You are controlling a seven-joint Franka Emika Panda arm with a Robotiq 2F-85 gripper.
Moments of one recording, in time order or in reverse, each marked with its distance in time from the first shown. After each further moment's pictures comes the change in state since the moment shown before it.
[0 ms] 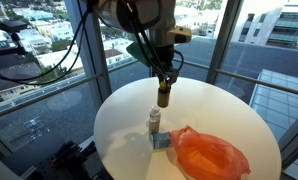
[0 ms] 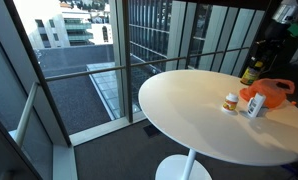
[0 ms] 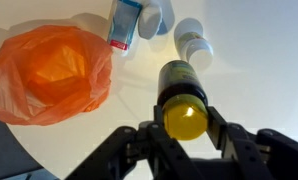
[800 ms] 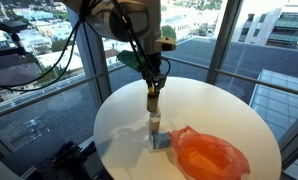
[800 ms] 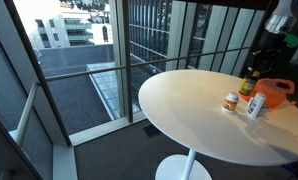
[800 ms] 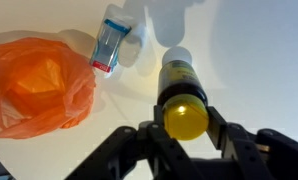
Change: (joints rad) arm 0.029 0.002 0.047 -0.066 -0.043 0.005 0.000
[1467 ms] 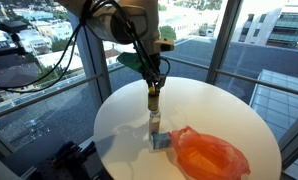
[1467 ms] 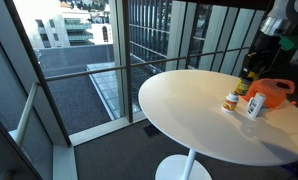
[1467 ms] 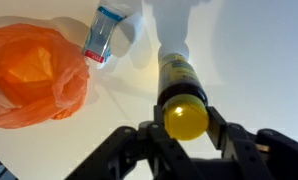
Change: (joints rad) arm 0.009 0.025 0.013 0.003 -0.015 0.048 0.000
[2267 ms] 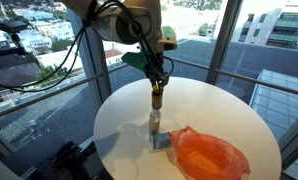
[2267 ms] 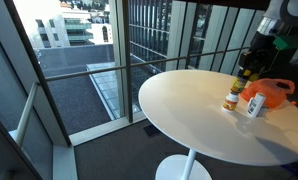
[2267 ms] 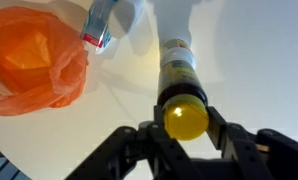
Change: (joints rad) arm 0.001 0.042 -0.001 0.042 -0.009 0.026 0.003
